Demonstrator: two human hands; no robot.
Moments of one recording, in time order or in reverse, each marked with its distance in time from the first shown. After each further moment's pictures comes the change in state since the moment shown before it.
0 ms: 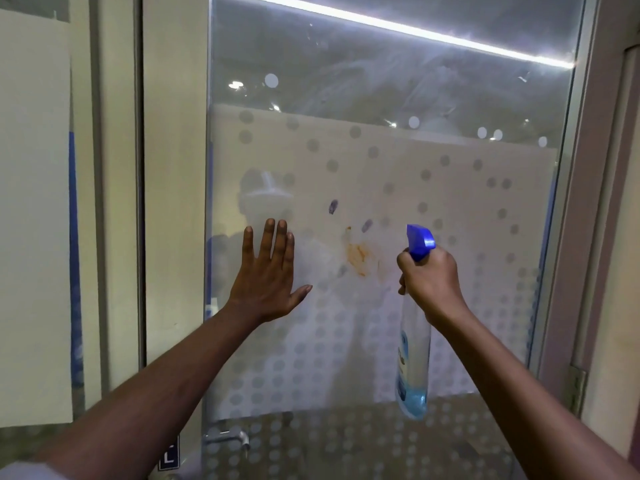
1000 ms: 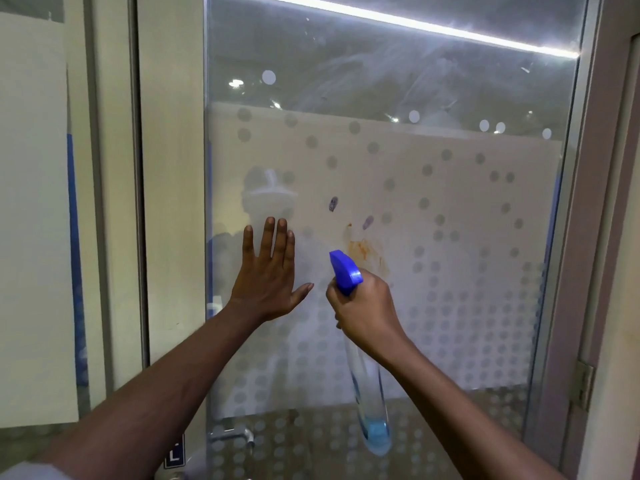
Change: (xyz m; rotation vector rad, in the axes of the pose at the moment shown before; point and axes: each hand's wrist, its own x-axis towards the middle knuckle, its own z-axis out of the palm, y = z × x) left_hand 0.000 0.000 0.001 -0.029 0.028 -0.005; right_hand -0.065 -0.021 0.060 -0.027 -0.259 -0.128
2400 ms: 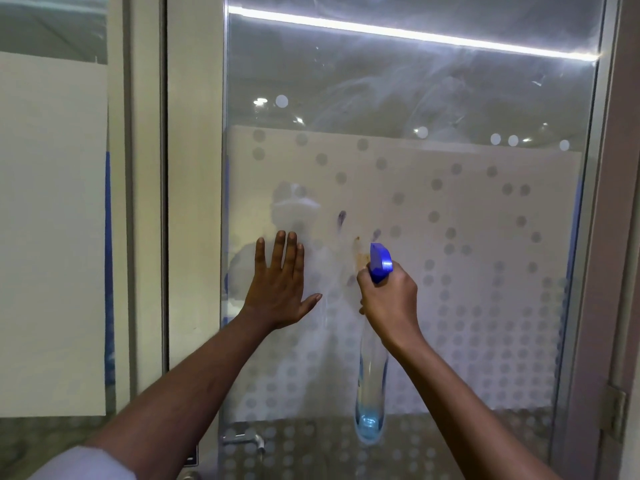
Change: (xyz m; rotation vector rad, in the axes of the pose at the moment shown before) left_hand 0.001 0.002 -0.005 0.019 -0.074 -0.019; right_hand 0.027 0.012 -0.015 0.152 0.223 0.038
